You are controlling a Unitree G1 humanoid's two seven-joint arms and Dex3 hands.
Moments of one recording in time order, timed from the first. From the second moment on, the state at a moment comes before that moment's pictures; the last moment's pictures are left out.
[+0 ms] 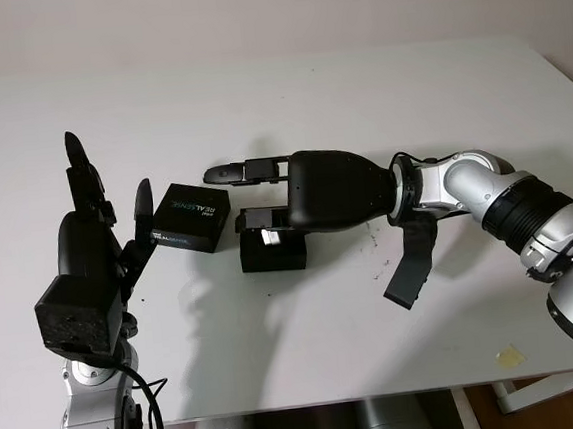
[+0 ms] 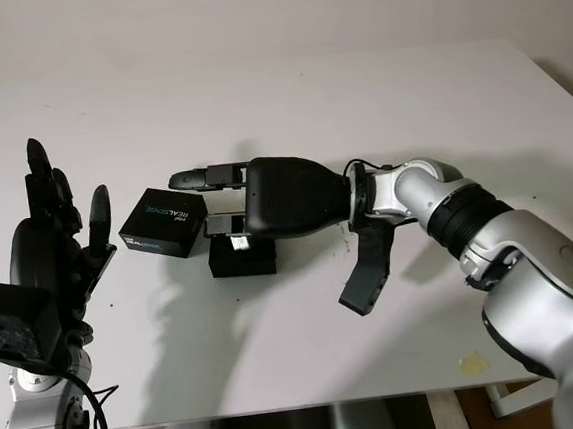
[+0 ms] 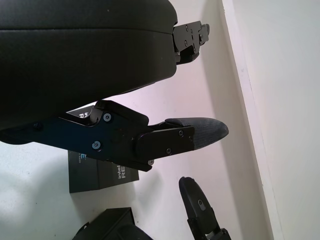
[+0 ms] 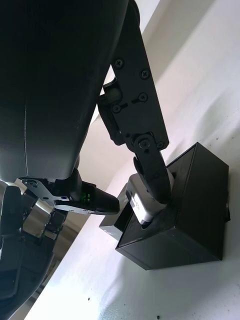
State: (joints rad) left arm -0.05 0.13 0.17 -0.22 0.09 0.02 0.10; right arm -1.12 -0.60 0.94 0.77 -1.44 -0.71 -0.92
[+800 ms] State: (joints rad) left arm -0.05 0.12 0.17 -0.22 0.09 0.02 0.10; right arm -1.15 -0.59 0.96 0.79 -1.43 -0.75 -0.89
